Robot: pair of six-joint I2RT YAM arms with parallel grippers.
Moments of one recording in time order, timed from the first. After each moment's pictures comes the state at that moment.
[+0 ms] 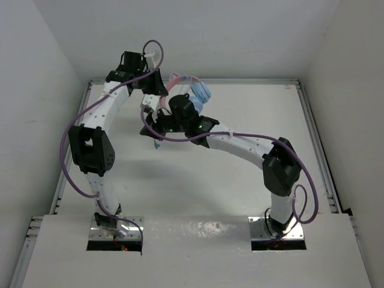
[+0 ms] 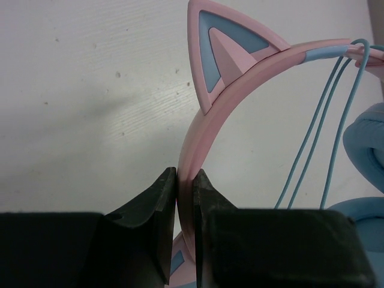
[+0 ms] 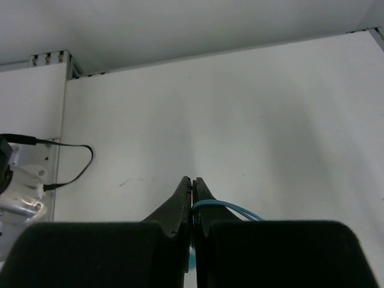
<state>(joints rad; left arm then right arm) -0.16 1.94 1.90 -0.70 0.48 -0.21 0.89 1.89 1.53 0.08 -0.46 -0.12</state>
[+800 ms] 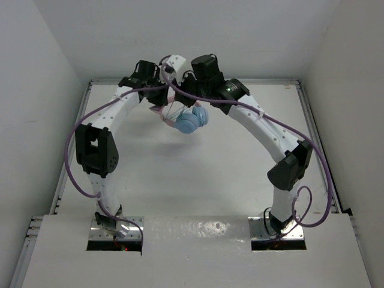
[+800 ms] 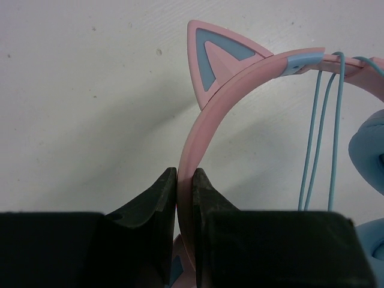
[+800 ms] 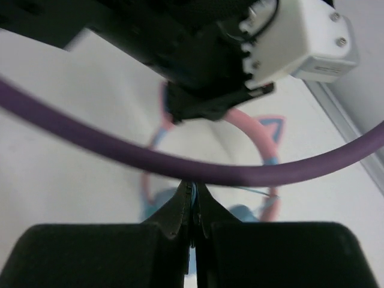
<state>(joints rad) -0.25 1.94 1.80 -0.71 0.24 0.12 0.69 1.88 2.00 -0.60 -0.23 -0.23</state>
